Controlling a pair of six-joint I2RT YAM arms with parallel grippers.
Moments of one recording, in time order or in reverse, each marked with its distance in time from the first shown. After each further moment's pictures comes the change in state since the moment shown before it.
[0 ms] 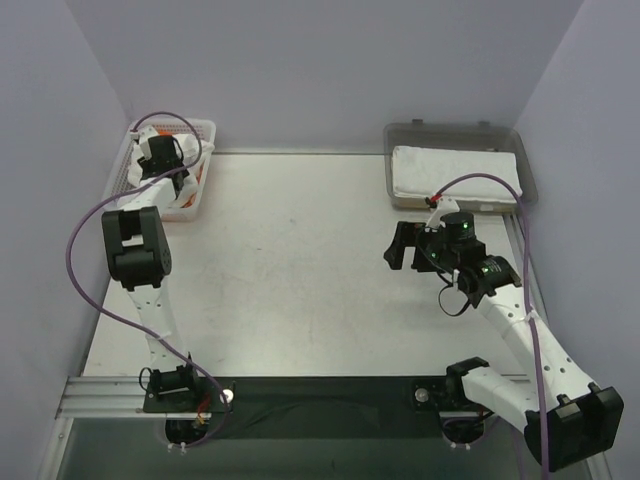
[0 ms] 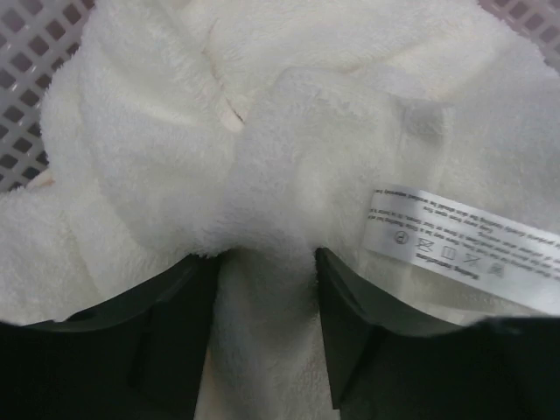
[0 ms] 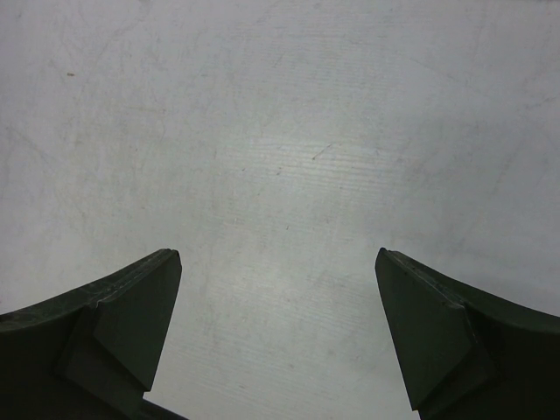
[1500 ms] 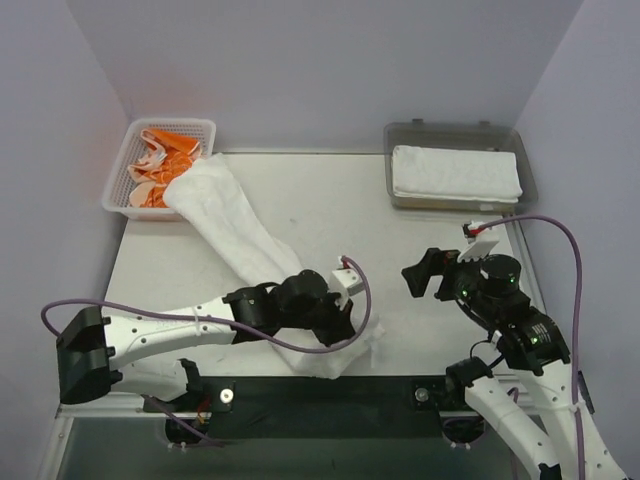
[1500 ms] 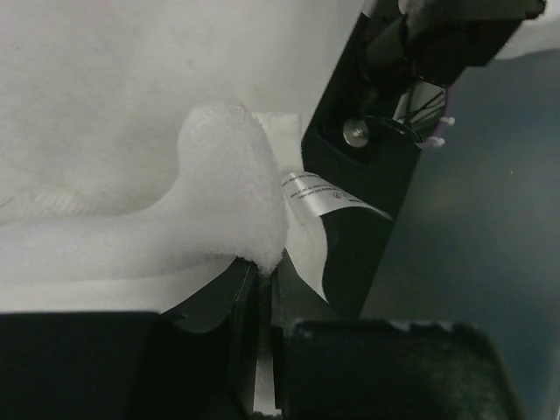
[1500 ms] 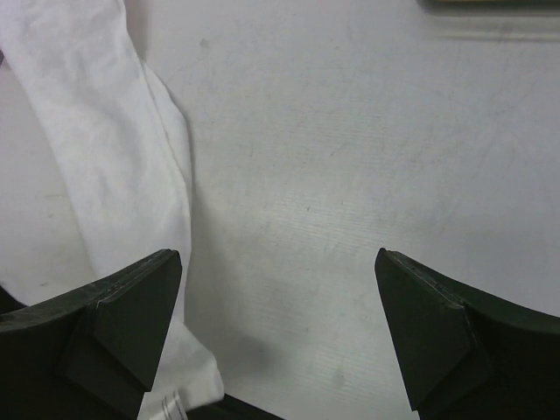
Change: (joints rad) left arm -1.305 -0.935 -0.788 -0.164 0.501 -0.024; right arm 0.053 -0.426 -0.016 -0.177 0.054 0.039
